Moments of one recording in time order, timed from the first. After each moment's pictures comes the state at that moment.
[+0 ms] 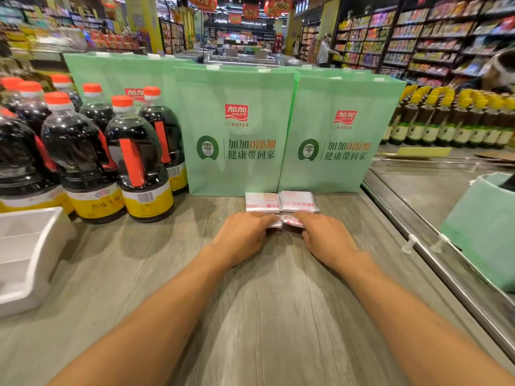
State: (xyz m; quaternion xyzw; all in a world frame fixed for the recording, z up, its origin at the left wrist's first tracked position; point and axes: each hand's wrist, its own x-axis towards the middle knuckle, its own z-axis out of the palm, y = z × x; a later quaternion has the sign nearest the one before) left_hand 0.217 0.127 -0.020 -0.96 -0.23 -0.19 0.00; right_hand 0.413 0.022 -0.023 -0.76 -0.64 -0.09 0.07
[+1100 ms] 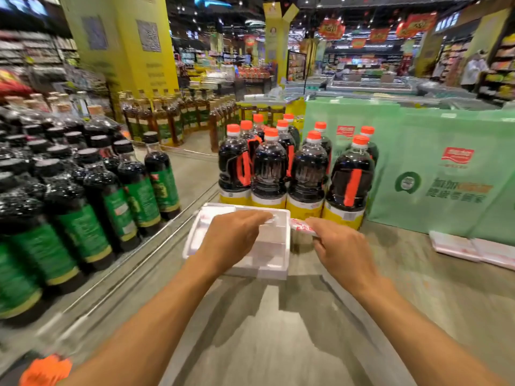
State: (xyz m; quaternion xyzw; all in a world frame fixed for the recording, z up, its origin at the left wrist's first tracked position) left_hand -0.203 0.160 0.034 -0.85 -0.38 -0.35 0.11; right_hand 0.050 0.114 0.023 -0.56 -0.75 -0.17 0.30
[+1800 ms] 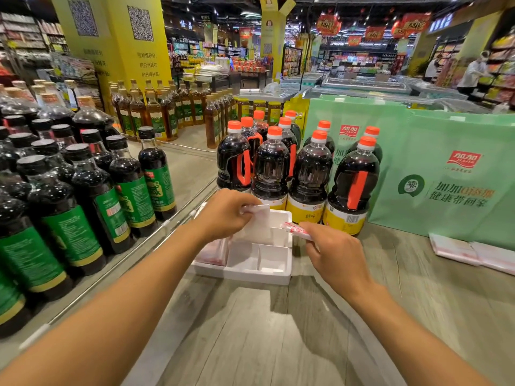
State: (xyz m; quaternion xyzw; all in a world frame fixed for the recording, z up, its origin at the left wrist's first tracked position) left_hand -0.228 0.217 0.062 -0.87 -0.39 -0.29 -0.07; right_hand 0.027 0.121 0.021 -0.53 -0.76 -0.17 0.33
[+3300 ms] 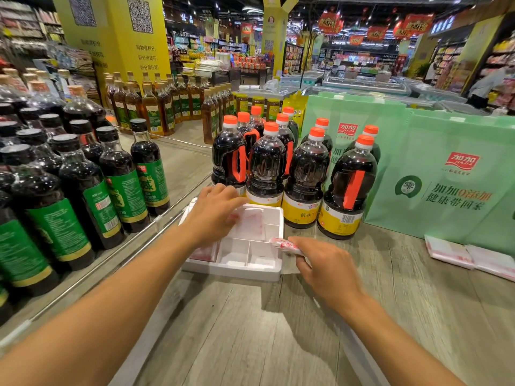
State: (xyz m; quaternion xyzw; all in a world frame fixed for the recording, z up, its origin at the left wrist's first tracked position) left_hand -0.238 0.240 0.025 -0.86 -0.46 -0.18 0.12; right_hand 0.030 0.112 -0.002 -0.53 -0.78 -0.09 0.30
